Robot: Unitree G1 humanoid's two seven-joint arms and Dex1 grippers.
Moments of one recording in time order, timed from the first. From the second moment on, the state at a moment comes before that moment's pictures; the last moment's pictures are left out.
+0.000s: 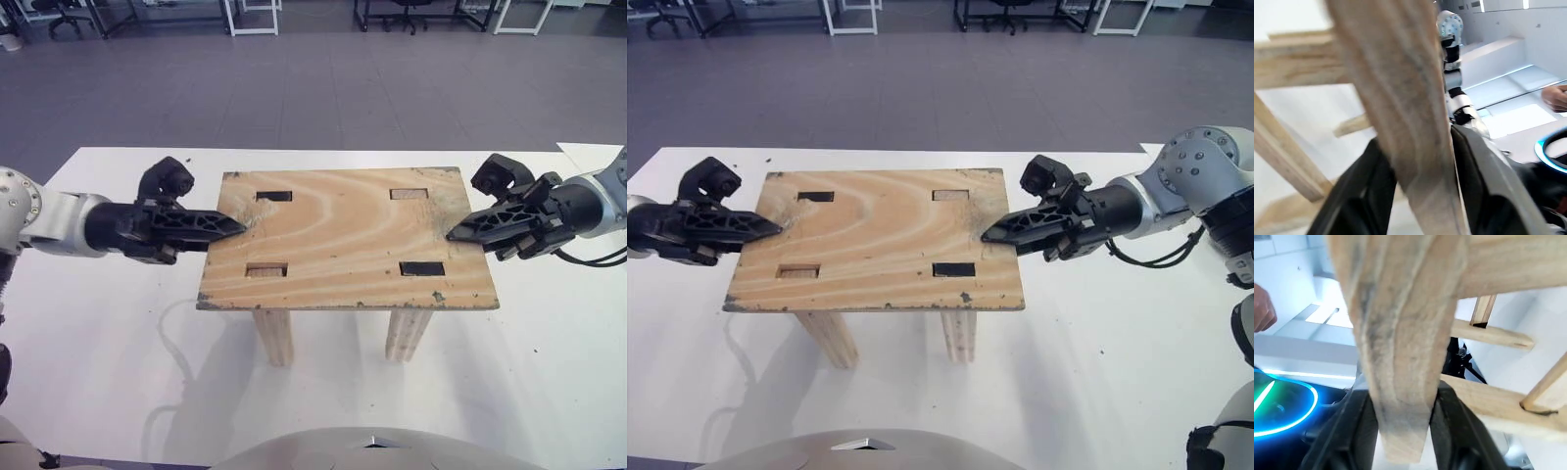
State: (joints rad) left arm -0.63 1.17 -0.26 0.15 -1.94 1.38 -0.78; right arm -1.09 -1.18 0.76 0.35 1.77 1.61 1.19
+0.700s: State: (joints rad) left arm -0.21 0.81 0.18 0.25 -0.93 0.36 -0.42; right arm -0.15 -0.65 -0.10 0.27 1.13 0.27 0.30
